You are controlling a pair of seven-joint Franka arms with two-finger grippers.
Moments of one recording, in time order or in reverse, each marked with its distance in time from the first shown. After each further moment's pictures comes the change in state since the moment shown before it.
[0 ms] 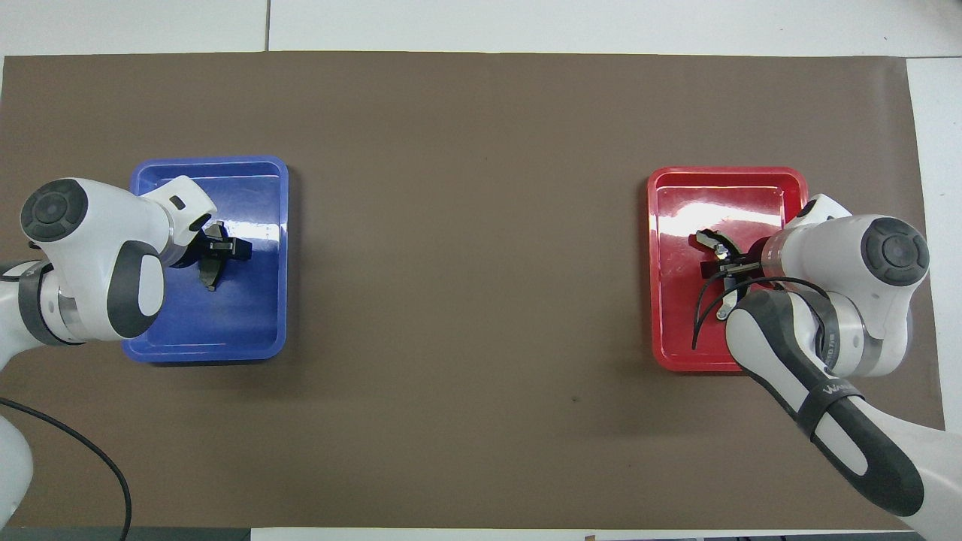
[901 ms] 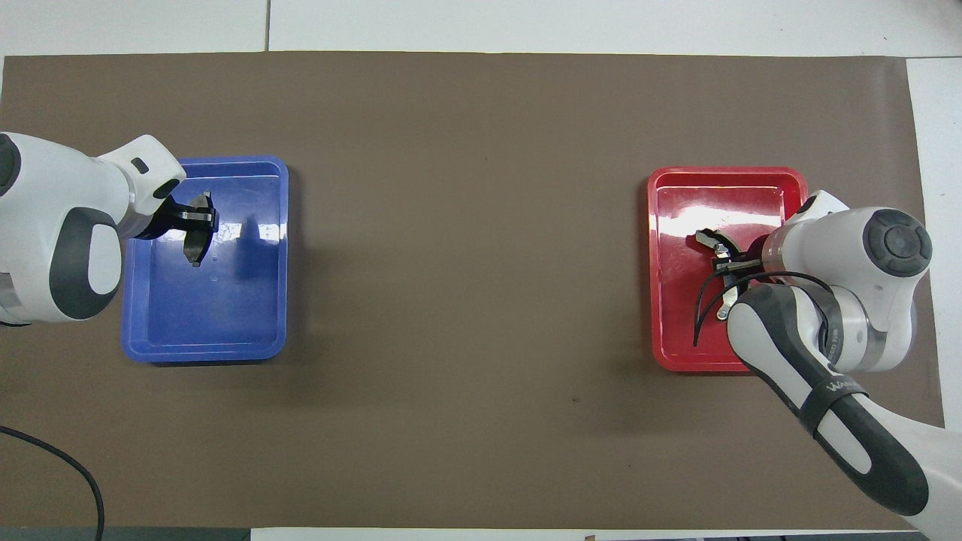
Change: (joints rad) left arm -0.021 -0.077 -0.005 0.160 0.000 -0.190 0.010; right arm 0.001 -0.002 0.003 0.040 0.006 -0.073 0.003
